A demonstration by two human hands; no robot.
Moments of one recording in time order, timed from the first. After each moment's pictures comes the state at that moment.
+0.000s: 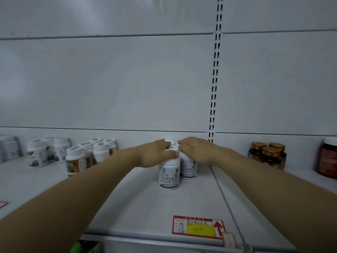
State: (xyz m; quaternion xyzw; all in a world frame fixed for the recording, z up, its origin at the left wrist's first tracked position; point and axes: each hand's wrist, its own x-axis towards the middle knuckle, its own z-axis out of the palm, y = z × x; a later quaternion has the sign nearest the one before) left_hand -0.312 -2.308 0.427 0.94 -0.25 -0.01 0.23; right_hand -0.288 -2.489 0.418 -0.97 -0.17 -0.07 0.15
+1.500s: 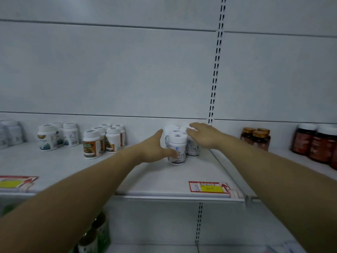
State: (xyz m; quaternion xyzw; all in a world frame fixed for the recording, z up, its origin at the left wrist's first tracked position) left_hand -0.354 -2.265 0.398 0.90 -0.25 -0.03 0.36; right_hand -0.330 -2.463 0.415 -0.98 -0.03 -0.12 0.17
